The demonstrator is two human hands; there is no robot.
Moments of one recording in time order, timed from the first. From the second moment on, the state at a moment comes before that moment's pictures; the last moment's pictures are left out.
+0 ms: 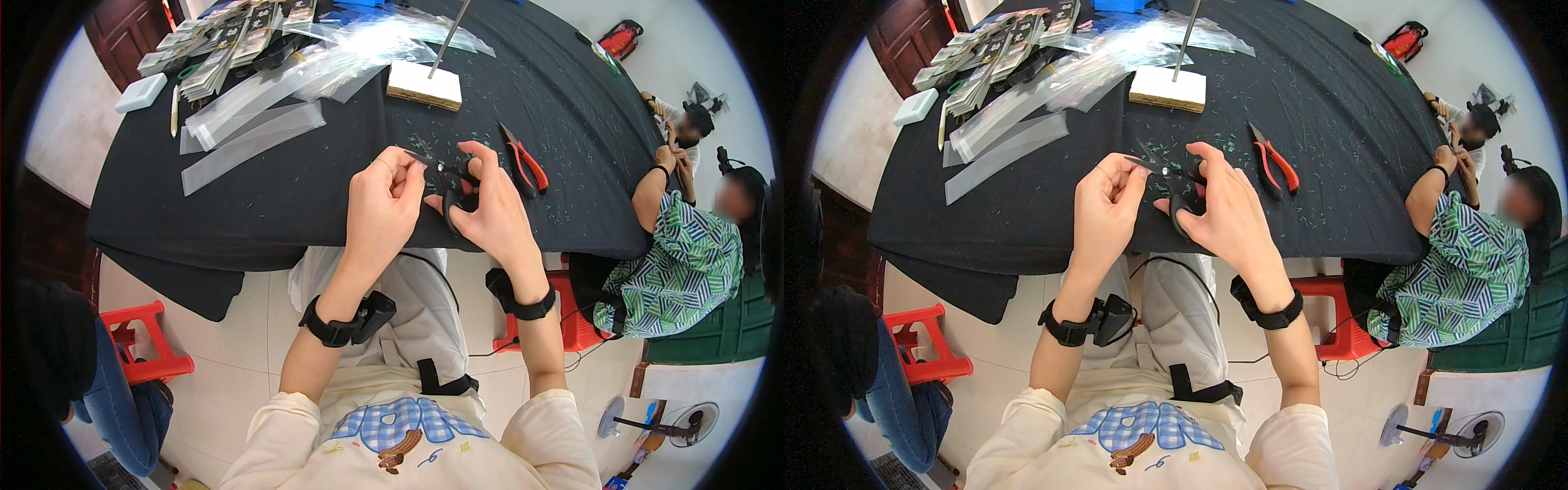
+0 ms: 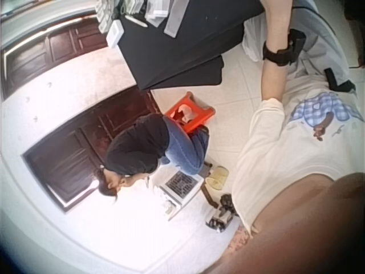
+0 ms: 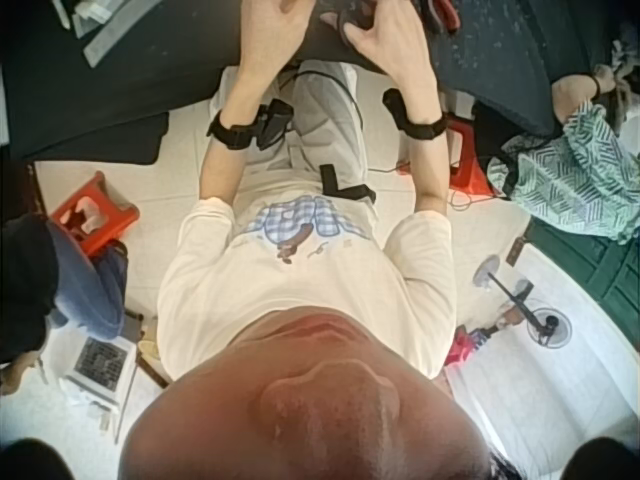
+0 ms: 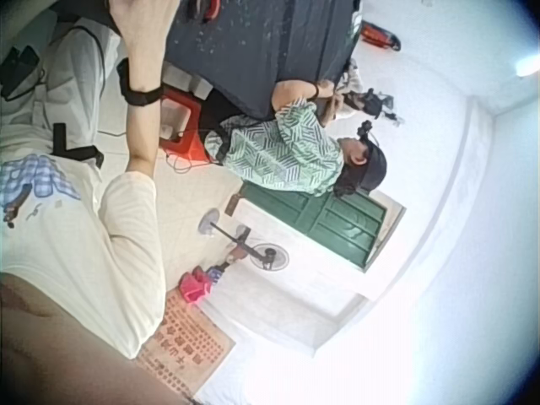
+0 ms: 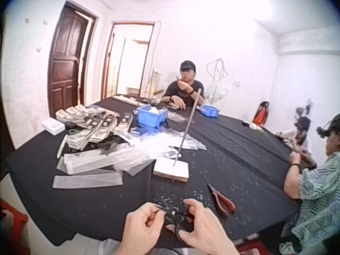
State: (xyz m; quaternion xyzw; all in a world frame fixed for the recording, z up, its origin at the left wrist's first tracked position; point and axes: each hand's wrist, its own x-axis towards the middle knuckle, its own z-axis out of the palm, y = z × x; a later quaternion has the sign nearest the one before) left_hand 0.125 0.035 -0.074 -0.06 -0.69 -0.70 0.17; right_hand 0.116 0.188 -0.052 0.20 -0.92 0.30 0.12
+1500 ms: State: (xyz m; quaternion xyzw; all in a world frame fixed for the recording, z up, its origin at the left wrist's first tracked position) left_hand 0.124 0.036 -0.075 -0.06 -0.69 -0.70 0.19; right_hand 0.117 0.194 -0.053 0.21 -0.92 0.27 0.17
